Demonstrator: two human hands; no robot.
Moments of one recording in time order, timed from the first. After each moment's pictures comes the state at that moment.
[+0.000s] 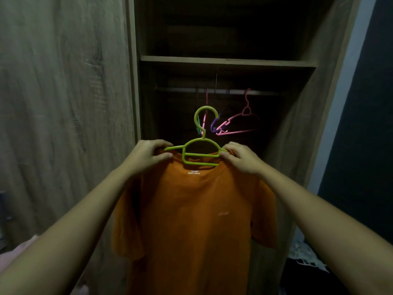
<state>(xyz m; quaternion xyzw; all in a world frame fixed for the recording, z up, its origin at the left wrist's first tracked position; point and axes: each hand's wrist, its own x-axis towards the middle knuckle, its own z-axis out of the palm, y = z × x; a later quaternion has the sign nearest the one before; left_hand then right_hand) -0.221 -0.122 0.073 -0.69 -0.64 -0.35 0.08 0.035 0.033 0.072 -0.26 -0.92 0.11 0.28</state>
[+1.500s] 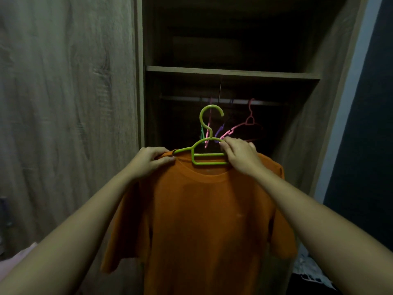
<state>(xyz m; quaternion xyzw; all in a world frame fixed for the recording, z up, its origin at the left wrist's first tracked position) -0.235 -0.117 0.077 -0.70 -0.60 -0.38 -0.01 0.012 0.016 0.101 -0.31 -0.88 -0.03 0.36</state>
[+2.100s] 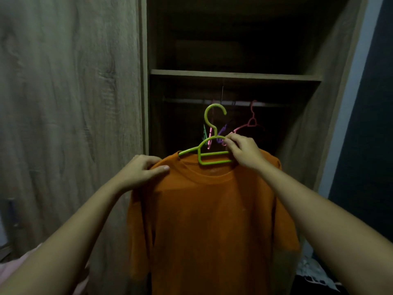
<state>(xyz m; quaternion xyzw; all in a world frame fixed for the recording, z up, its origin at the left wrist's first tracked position) -0.241 -0.154 0.069 -0.68 -0.62 -0.38 -0.05 0.012 0.023 0.110 -0.29 -0.86 0.08 0.41</state>
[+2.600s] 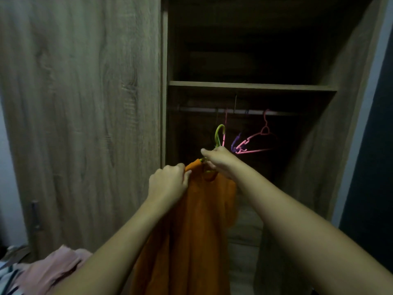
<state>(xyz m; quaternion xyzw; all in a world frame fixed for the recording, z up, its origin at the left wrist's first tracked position) -0.174 -0.170 0.074 -0.54 -0.76 -0.28 0.23 -0.092 -0.020 0.115 -0.39 -0.75 0.43 0.31</state>
